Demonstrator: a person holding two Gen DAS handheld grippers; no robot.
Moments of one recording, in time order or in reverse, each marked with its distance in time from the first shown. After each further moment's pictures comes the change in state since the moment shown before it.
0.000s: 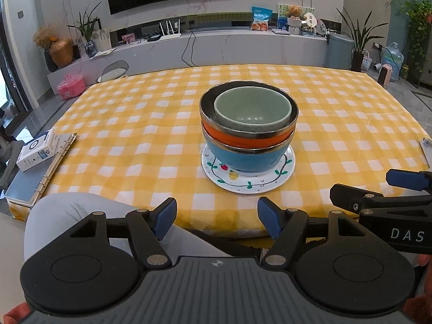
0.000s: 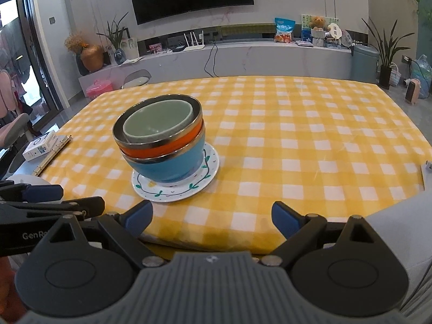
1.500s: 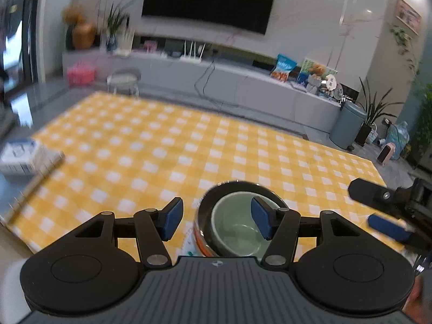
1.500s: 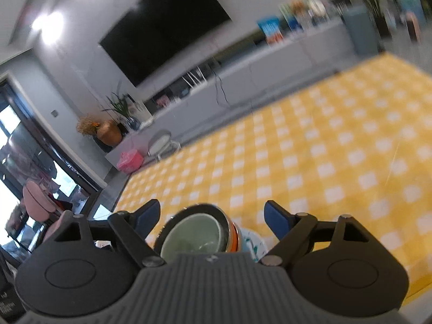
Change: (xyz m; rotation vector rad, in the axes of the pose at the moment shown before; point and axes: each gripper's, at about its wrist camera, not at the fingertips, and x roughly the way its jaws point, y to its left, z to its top) left arm 0.009 0.025 0.091 -0.260 -0.148 -0.050; right arm 0.018 -0.038 0.113 0.373 -0.130 0.219
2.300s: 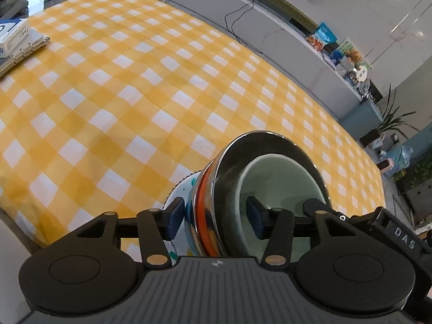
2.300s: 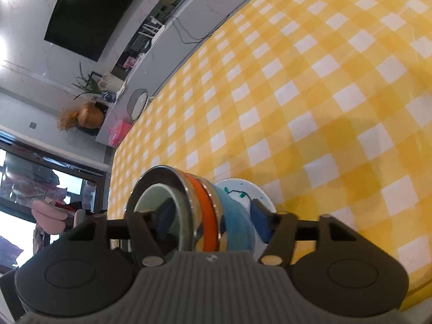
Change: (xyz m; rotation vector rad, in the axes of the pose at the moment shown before) left arm 0.107 0.042 -0.024 -0.376 0.317 -0.071; right arm 0.113 -0.051 -0.026 0.363 0.315 -0.012
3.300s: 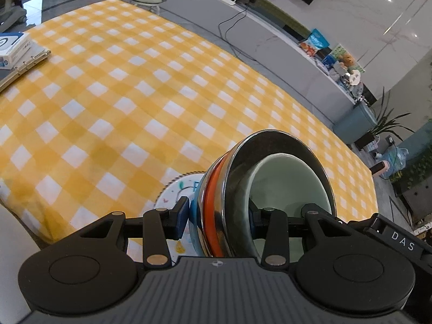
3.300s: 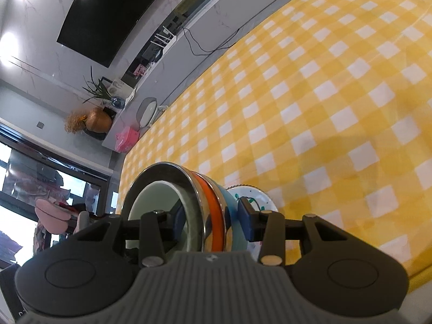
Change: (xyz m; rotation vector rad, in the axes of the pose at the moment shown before) left arm -0.022 -0.016 -0.003 0.016 -0.026 -0.002; right arm -0.031 0.009 -0.001 -0.048 -0.045 0.023
